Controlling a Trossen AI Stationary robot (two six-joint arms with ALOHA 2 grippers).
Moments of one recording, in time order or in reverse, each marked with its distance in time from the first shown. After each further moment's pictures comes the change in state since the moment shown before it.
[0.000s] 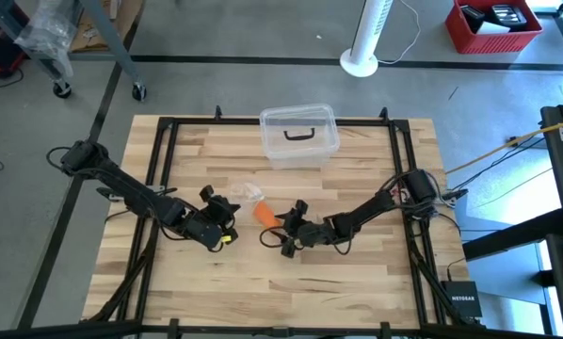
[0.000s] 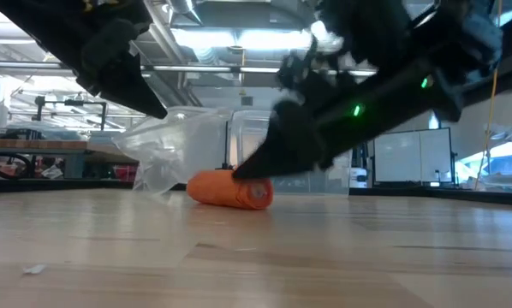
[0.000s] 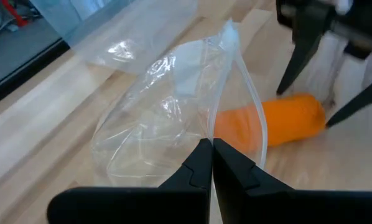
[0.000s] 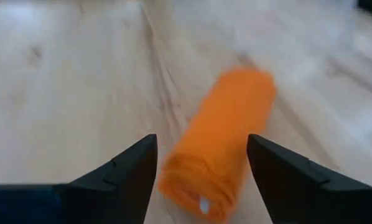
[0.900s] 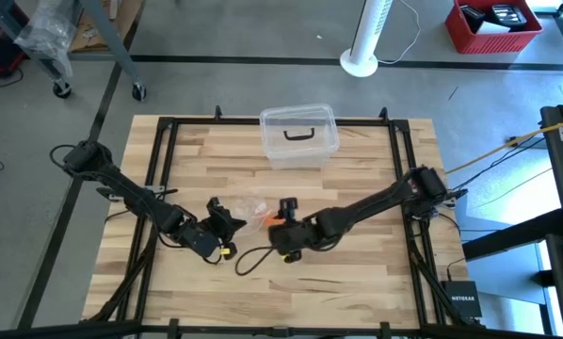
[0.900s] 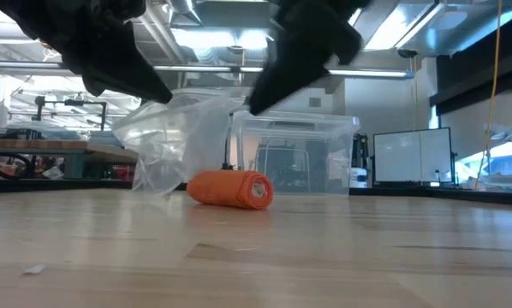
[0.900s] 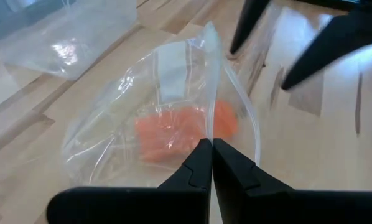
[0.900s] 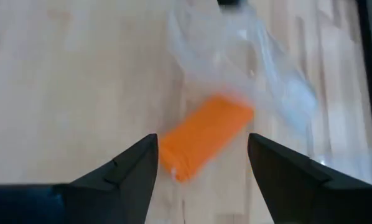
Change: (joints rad) left arm -0.086 0.032 0.000 0.201 0.078 0.001; right arm 0.039 -0.076 0.607 -1.168 -0.072 -0.272
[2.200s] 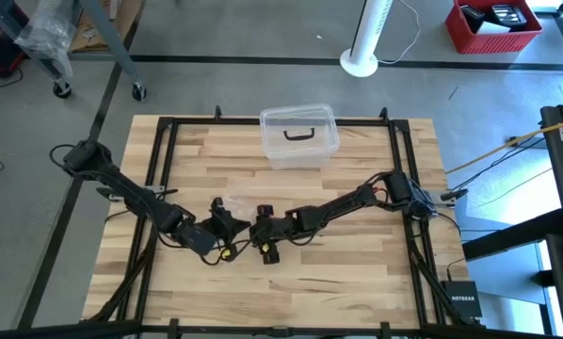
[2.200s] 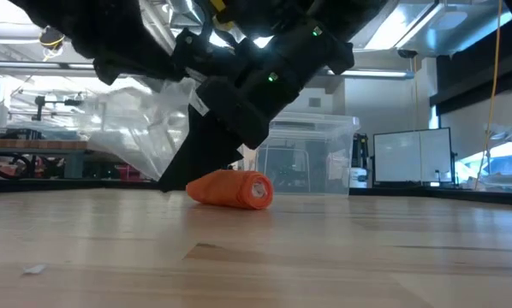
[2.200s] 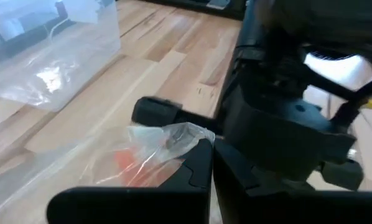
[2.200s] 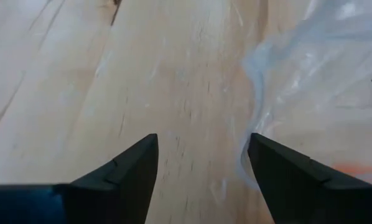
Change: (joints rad) left arm -0.003 -0.010 0.000 0.138 0.002 0.125; right arm -0.124 0.246 -0.034 0.491 -0.339 -0.005
